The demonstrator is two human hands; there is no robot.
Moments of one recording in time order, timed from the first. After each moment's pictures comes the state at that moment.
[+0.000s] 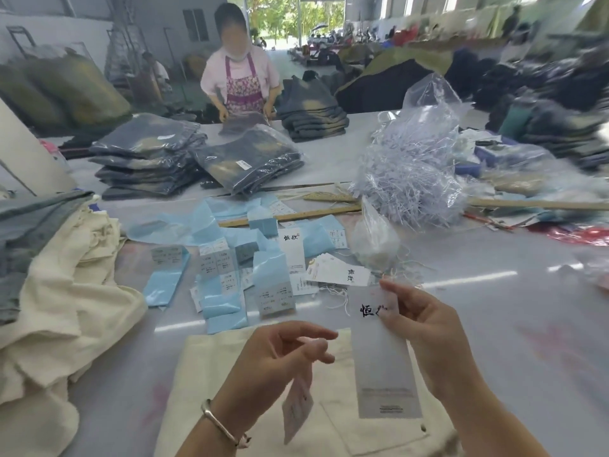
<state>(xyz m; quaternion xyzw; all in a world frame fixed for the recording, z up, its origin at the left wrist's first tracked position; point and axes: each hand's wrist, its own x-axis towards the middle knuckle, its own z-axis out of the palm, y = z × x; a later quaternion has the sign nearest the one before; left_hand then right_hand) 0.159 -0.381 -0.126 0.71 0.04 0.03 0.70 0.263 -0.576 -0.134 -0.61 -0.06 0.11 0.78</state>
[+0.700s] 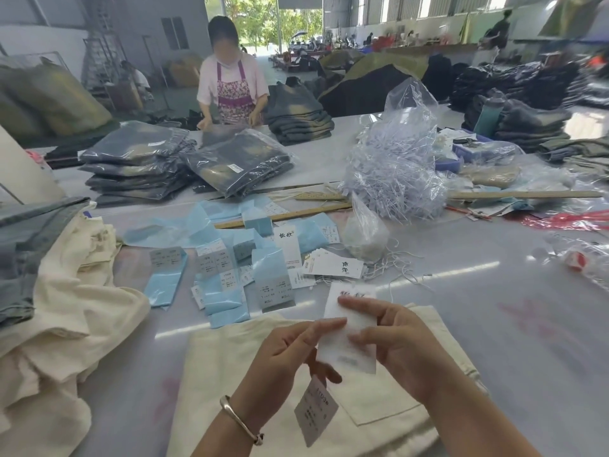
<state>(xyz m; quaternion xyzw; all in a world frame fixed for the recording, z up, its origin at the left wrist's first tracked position) 0.132 -0.394 -0.122 0.70 0.01 0.02 0.71 0.215 -0.561 -0.123 -0.52 -0.07 0.32 0.79</state>
